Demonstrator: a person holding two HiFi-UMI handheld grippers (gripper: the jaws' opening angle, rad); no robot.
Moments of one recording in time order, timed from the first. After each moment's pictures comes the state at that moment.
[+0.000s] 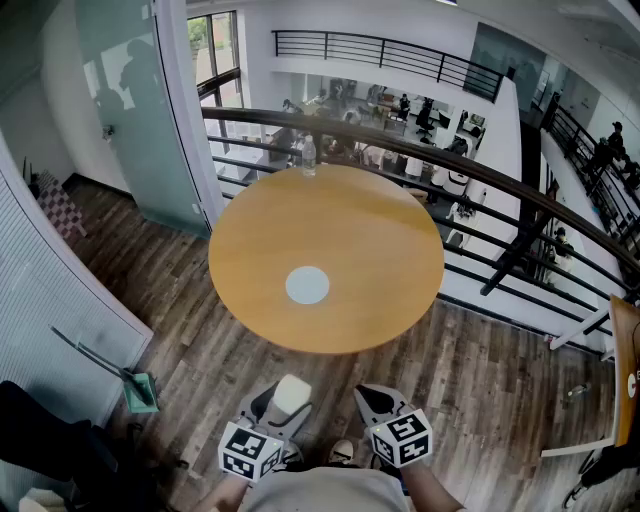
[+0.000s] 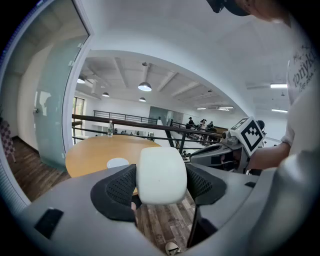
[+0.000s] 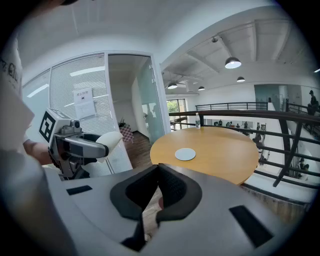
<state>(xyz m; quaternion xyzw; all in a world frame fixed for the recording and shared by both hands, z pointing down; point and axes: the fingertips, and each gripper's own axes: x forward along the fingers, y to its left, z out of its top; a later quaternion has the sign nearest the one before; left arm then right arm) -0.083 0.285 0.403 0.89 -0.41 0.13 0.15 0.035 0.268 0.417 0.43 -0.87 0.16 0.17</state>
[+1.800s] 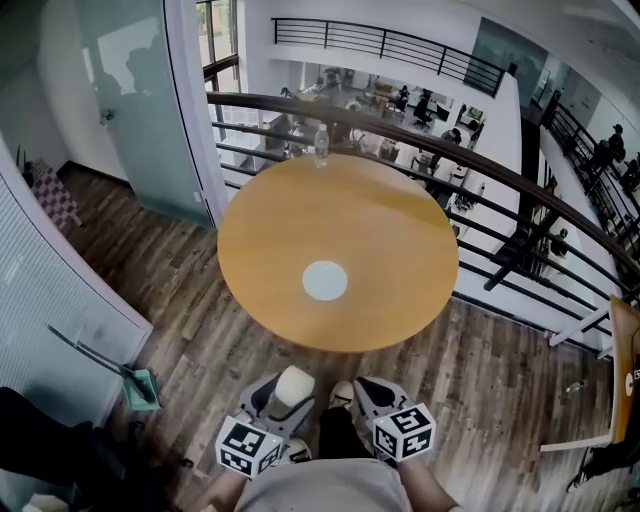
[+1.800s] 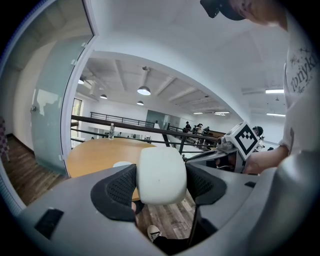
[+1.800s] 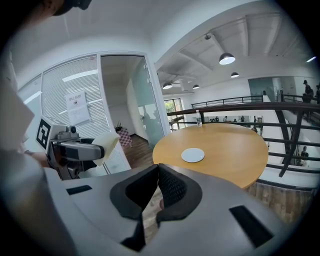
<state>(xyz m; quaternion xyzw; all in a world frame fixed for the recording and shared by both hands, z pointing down) -0.145 0.252 0.402 0.90 -0.39 0.10 0.15 -0.031 0.233 0.428 0.44 -0.86 0.19 0.15</state>
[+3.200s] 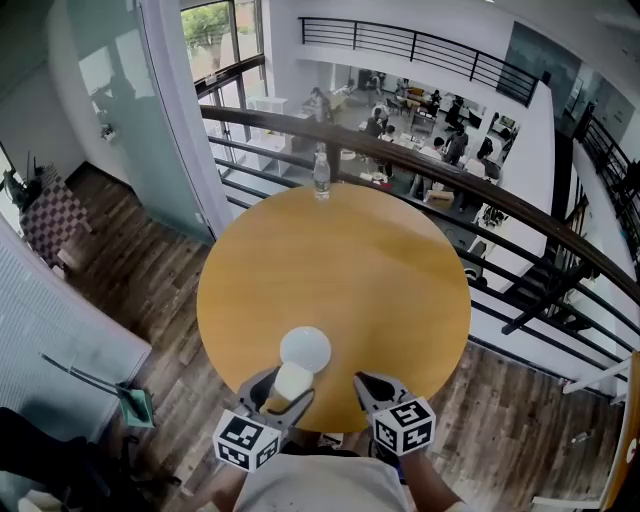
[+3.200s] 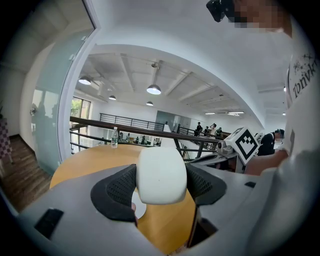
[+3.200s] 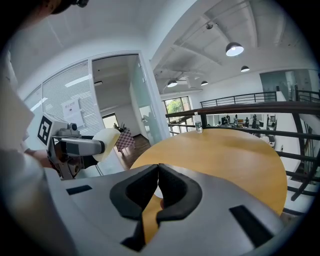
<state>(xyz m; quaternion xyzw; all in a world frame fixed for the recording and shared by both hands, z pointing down) -0.058 -0.001 0.389 0.88 -0.45 0.10 0.15 0.052 -0.029 0.428 0.38 -0.89 0.19 0.15</state>
